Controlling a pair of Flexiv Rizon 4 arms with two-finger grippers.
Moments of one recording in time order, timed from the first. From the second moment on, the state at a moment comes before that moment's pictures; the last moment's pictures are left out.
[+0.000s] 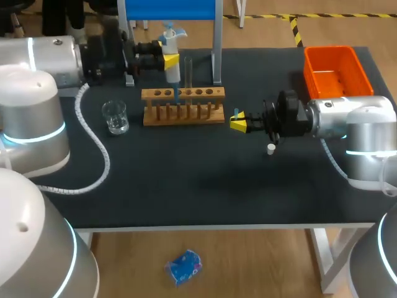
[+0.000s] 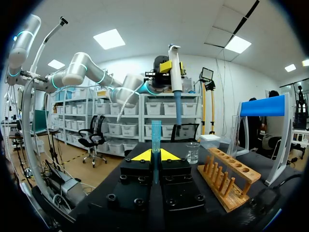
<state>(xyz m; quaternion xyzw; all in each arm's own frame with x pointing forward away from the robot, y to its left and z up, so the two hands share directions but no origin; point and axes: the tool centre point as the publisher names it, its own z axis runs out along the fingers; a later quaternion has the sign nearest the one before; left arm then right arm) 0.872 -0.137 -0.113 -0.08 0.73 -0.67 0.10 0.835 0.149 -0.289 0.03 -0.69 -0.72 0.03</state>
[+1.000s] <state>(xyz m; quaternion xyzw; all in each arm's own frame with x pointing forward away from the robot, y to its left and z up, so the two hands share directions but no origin) 0.848 -0.177 -0.064 -0.11 0.74 -0.66 0.07 0.835 0.149 -0.289 0.03 -0.69 -0.72 0.03</state>
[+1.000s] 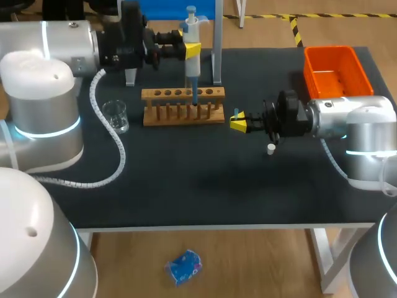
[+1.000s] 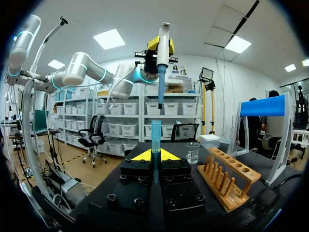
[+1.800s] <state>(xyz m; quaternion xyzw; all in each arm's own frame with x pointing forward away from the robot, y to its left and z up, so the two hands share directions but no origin) 0.845 -0.176 -0.056 -0.11 0.75 -0.65 0.06 0.835 0.149 -0.289 0.03 -0.69 -0.72 0.03</state>
